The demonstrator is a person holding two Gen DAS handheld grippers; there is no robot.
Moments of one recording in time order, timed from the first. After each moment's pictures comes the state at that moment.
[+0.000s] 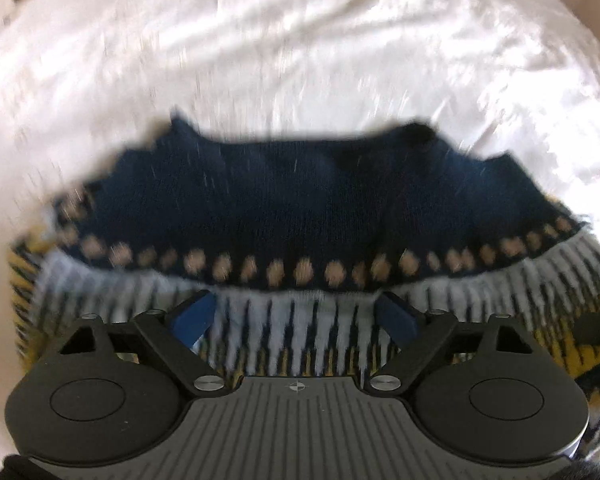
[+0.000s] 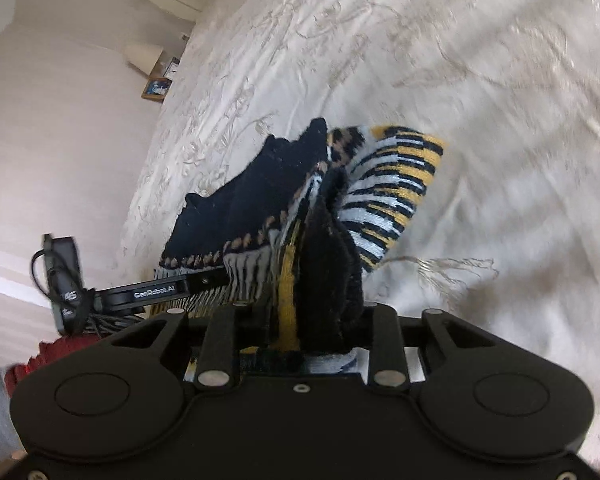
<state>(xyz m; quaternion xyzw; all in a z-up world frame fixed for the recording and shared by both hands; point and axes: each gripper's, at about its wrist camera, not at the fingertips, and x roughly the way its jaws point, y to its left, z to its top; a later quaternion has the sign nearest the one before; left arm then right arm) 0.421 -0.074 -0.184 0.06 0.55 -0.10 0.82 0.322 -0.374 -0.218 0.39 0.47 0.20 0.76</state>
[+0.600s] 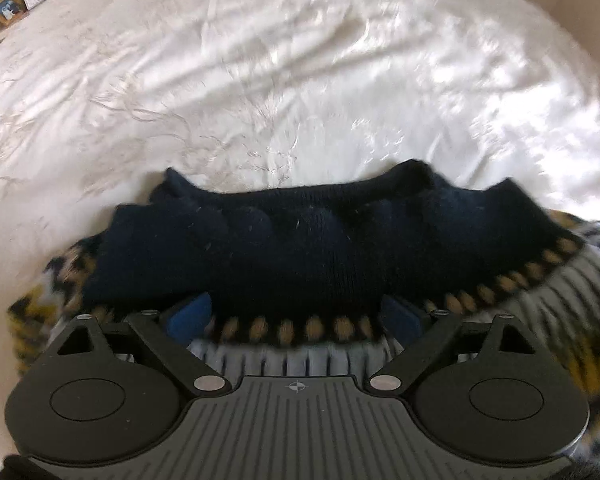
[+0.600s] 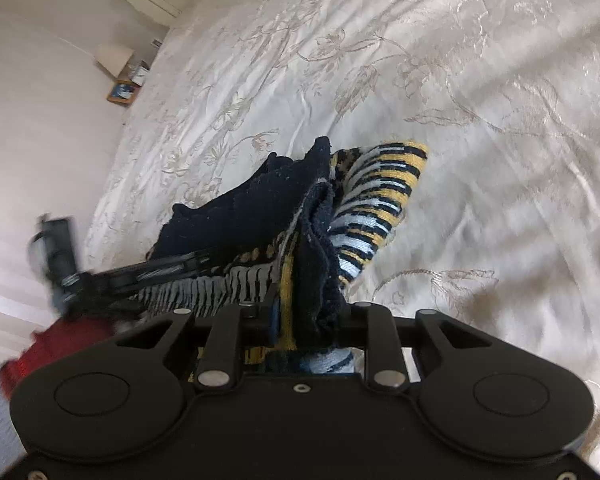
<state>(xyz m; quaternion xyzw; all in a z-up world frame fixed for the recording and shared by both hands) 0.438 -0.064 -0.185 0.06 0.53 -0.15 0.83 0.326 -0.341 -0.176 0.34 0.48 0.12 0.80</state>
